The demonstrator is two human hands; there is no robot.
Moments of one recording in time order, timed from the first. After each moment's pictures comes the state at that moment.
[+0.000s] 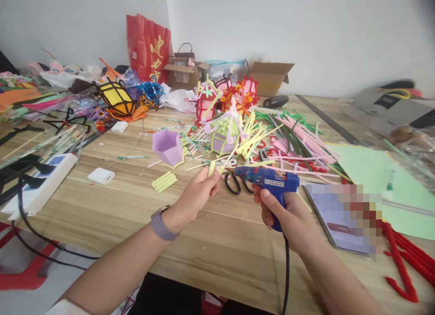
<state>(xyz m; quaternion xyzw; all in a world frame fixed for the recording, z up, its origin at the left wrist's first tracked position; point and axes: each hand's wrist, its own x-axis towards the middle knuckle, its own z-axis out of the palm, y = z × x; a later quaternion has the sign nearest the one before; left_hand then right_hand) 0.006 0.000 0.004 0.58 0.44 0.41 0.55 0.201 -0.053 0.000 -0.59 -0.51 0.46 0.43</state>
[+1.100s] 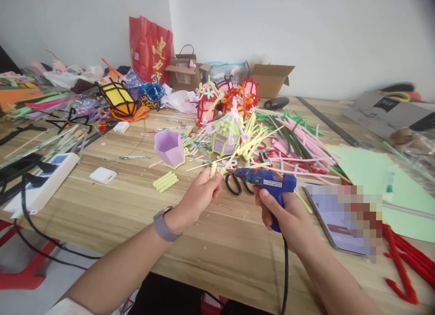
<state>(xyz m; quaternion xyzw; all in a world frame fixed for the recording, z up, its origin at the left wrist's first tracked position) 0.007 -0.002 -0.001 0.58 0.46 0.39 0.55 0.198 -0.052 0.001 -0.61 -0.50 0.45 0.42</state>
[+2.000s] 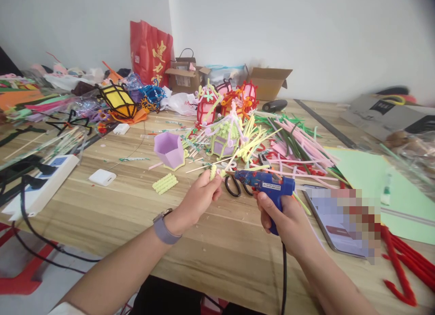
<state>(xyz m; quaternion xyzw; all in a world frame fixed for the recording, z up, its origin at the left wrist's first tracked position) 0.008 0.000 -0.004 0.59 0.45 0.39 0.55 0.194 -0.053 0.005 -0.63 -0.51 0.42 0.40</state>
